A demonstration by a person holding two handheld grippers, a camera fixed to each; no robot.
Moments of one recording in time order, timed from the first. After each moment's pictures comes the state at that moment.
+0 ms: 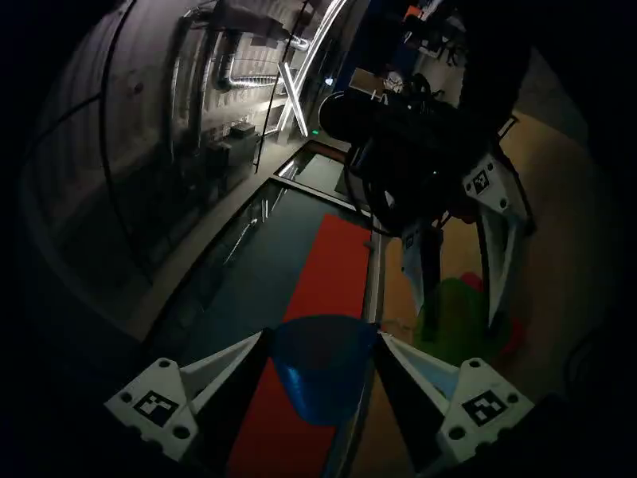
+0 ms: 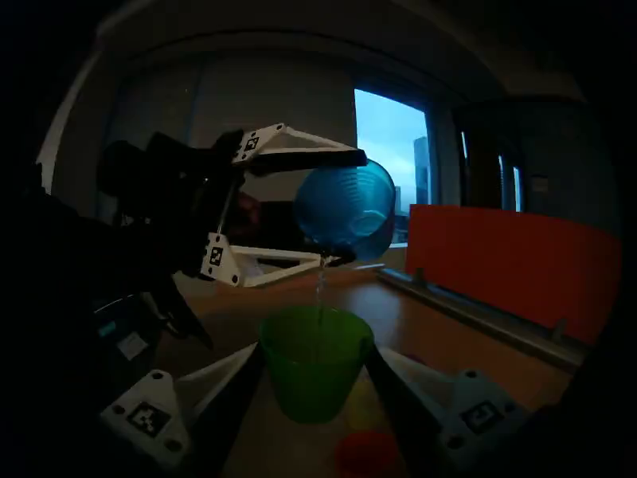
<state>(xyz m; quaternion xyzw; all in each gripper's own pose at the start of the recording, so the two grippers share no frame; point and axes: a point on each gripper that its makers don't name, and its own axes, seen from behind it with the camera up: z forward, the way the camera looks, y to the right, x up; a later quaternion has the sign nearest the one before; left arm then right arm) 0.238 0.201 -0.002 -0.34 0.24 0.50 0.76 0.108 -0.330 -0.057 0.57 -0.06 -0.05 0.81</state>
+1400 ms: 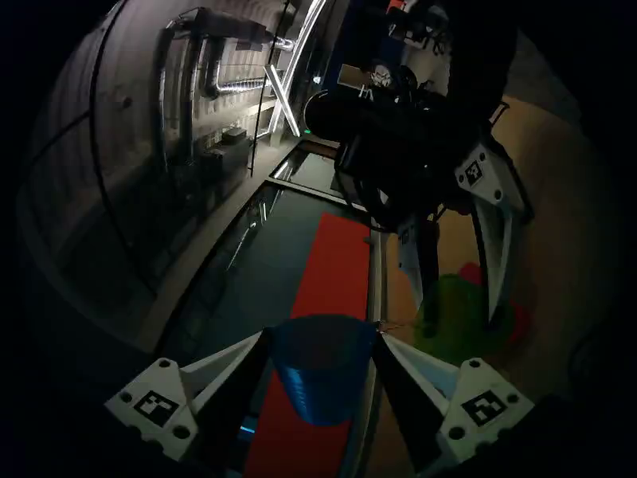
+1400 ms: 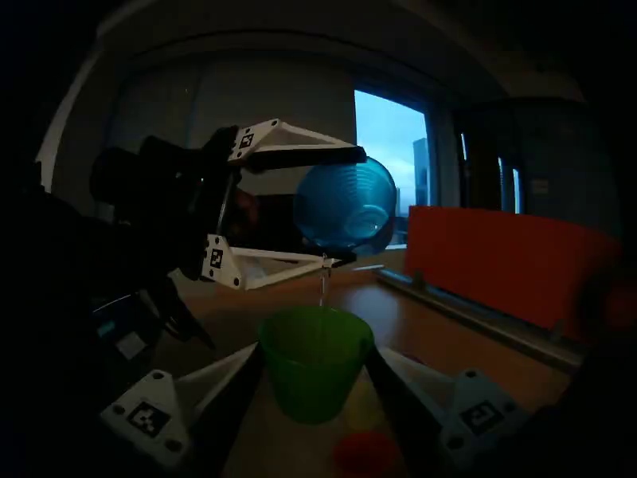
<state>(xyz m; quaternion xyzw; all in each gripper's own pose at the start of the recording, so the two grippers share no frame) 0.241 0.203 -0.009 -0.33 0.25 0.53 0.74 0.109 -0.329 -0.057 0.57 -0.06 -0.05 0.82</state>
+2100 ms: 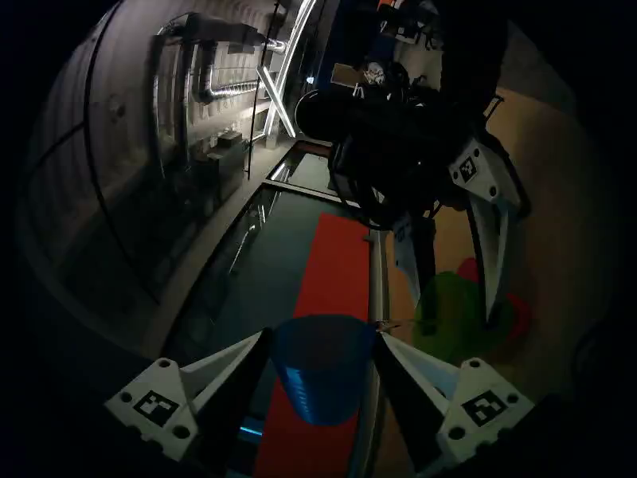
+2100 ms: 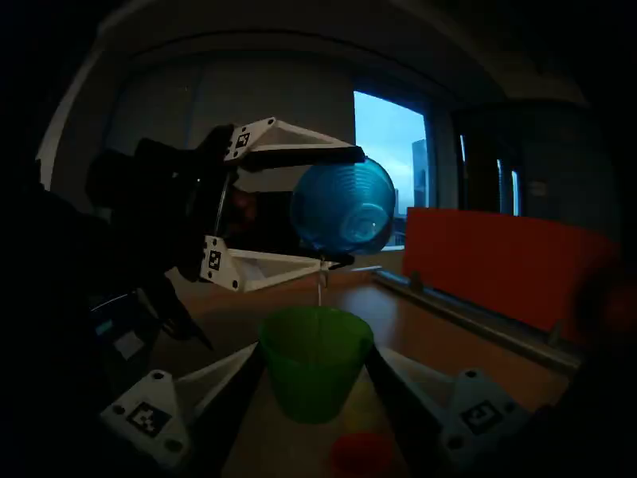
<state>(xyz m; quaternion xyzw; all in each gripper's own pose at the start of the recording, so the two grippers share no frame) 0.241 0.206 -0.011 -0.33 0.26 0.55 0.73 0.110 -0.327 -0.056 0.57 -0.06 -0.05 0.82</state>
